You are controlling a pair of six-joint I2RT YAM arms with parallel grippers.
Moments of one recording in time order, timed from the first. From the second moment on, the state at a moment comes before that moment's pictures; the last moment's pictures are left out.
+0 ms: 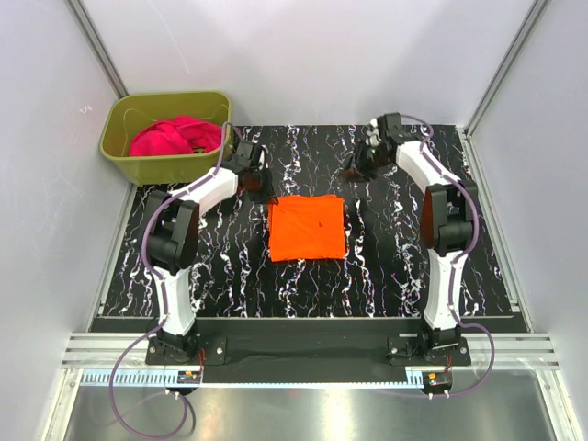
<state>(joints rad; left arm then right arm) -0.35 1.99 1.46 -0.46 0.23 -0.51 0.17 2.15 1.78 -0.66 -0.54 0.55</state>
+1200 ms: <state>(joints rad) -0.36 2.08 1.63 -0.57 0.23 -0.36 0.32 2.04 1.23 -0.53 -0.67 0.67</state>
